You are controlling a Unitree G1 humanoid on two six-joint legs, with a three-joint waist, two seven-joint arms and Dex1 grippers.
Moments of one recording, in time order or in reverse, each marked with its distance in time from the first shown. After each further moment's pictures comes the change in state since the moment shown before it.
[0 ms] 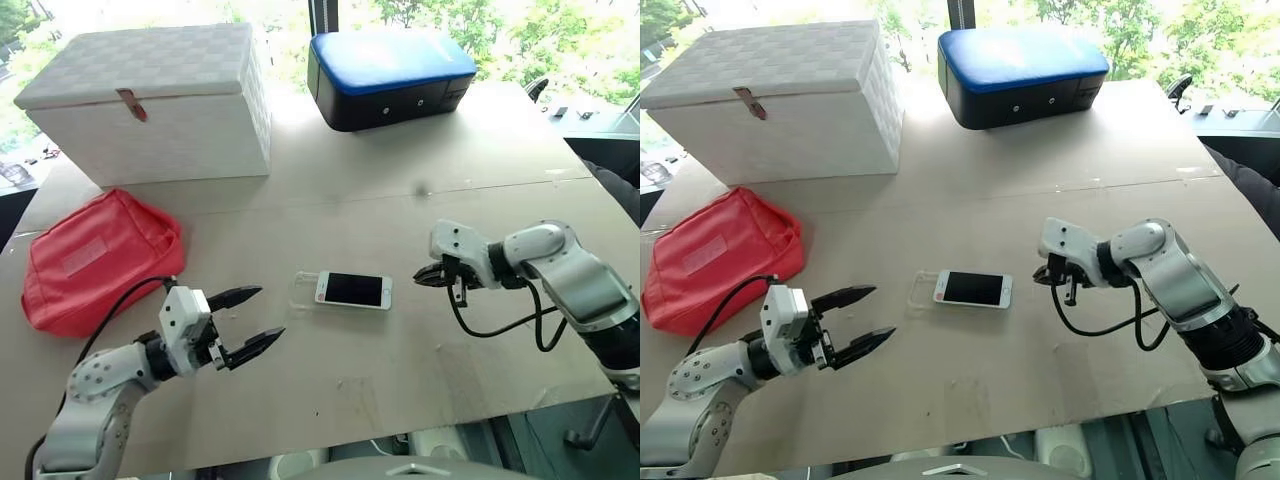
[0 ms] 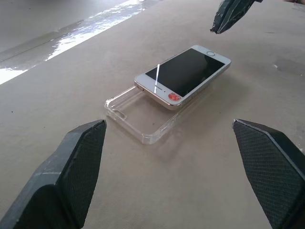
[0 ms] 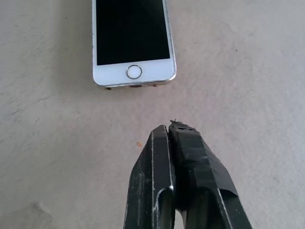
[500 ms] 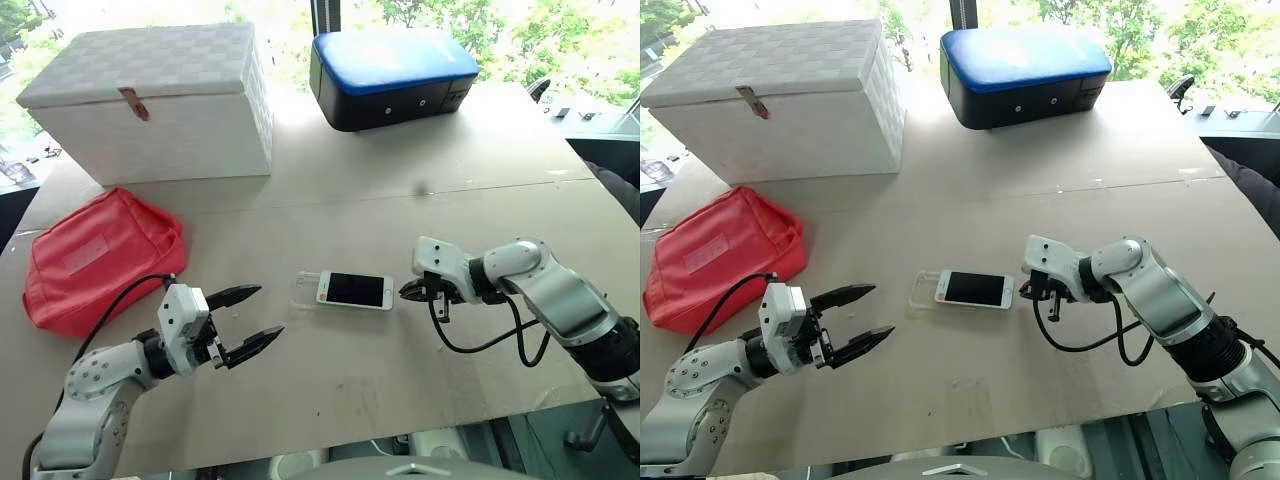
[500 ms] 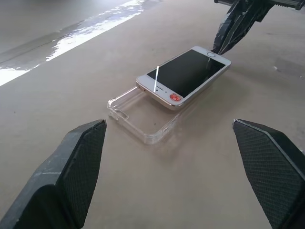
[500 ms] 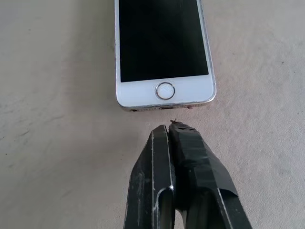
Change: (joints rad) left arm 0.011 0.005 0.005 -0.001 -0.011 0.007 0.000; right arm 0.006 0.063 0.086 -0.010 -0.003 0.014 -0.058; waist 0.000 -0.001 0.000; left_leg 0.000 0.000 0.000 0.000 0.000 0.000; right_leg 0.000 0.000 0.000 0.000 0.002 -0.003
